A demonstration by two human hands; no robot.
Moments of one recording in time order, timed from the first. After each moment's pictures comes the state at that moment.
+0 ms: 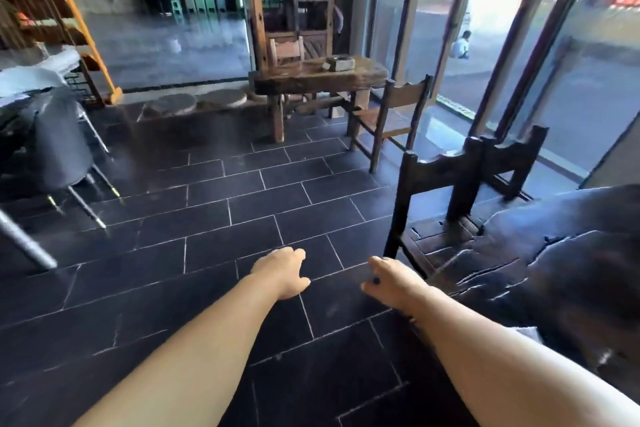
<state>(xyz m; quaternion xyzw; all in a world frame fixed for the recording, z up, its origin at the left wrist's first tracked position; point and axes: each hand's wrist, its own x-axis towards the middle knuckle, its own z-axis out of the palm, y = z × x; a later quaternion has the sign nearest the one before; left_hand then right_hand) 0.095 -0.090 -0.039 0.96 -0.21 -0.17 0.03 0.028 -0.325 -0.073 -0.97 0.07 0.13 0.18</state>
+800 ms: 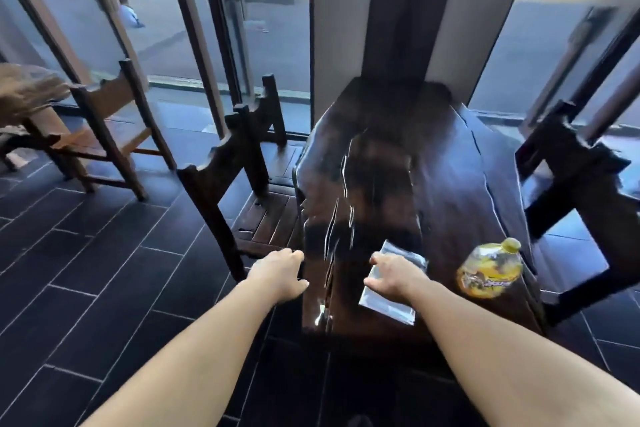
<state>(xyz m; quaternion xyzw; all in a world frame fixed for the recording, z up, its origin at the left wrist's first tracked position) 0.195 -0.376 -0.086 0.73 -0.65 -0.19 -0.06 -0.041 -0.456 -0.108 -0.80 0.55 0.09 0.23</state>
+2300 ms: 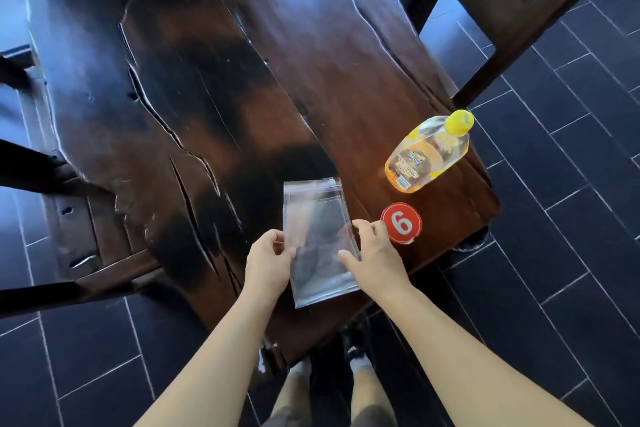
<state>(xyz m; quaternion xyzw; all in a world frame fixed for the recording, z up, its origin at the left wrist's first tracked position) 0.081 -0.547 -0.287 0.68 -0.51 -0.51 0.12 -0.101 -0.479 -0.274 -0.48 0.80 -0.12 0.35</state>
